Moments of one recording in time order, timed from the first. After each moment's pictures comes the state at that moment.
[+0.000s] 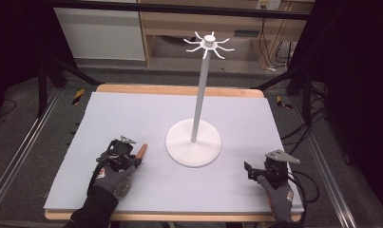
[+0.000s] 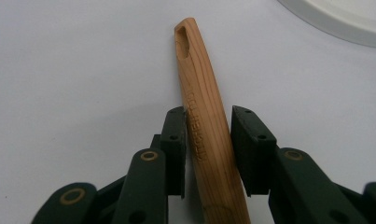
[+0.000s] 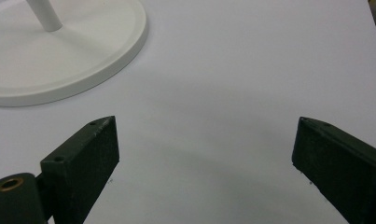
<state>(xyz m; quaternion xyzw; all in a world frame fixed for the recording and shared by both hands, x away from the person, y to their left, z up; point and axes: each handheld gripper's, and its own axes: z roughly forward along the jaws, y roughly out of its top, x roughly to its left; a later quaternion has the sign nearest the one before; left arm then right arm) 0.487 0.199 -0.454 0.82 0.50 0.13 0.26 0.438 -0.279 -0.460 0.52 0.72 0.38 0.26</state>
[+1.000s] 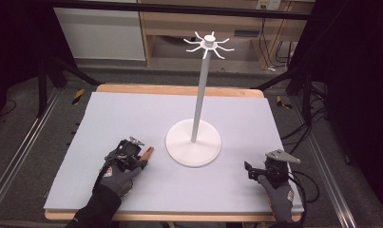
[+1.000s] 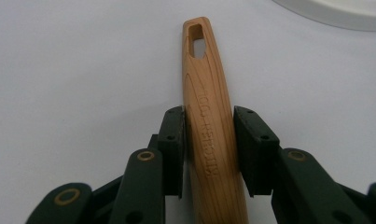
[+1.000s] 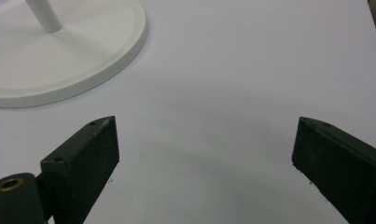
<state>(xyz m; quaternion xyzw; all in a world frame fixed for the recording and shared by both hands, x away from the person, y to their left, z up) 0.492 0.181 -0.458 0.84 0.47 0.12 0.24 0.439 -0.280 -0.459 0.52 0.72 0.38 0.26</state>
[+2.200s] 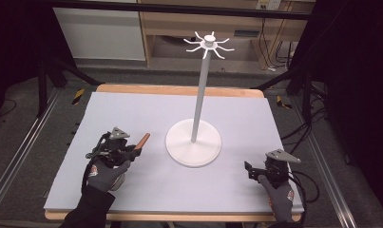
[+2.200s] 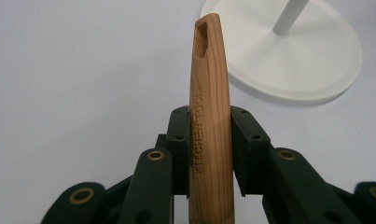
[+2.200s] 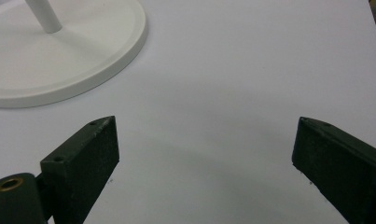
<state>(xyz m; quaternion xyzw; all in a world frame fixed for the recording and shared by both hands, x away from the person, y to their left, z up) 0.468 0.205 -0.397 0.79 0.46 0.16 0.36 0.439 -0.280 -0.459 0.52 0.72 0.38 0.26</state>
